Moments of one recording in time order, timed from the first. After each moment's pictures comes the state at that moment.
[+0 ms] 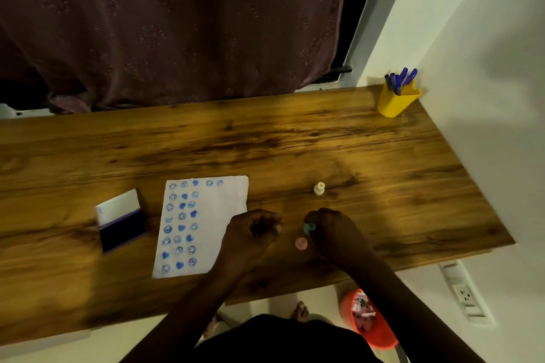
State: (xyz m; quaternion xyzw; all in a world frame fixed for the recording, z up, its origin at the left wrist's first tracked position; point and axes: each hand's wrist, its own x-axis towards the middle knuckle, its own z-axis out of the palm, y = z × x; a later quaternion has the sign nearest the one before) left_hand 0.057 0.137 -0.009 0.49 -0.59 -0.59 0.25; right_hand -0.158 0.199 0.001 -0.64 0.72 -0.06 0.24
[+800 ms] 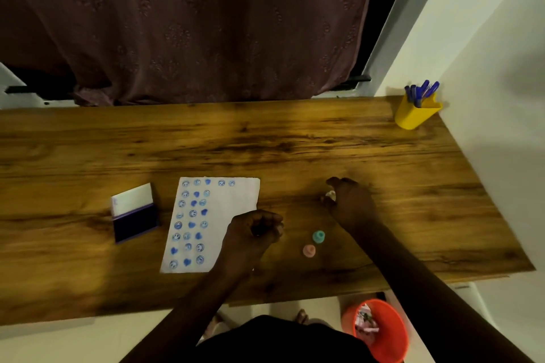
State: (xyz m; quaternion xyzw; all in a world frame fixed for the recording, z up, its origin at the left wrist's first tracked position) left_hand 0.066 0.133 -0.009 0.51 -0.55 -0.60 0.28; right_hand -0.199 0.131 -0.017 -0.61 0.78 -0.09 0.11
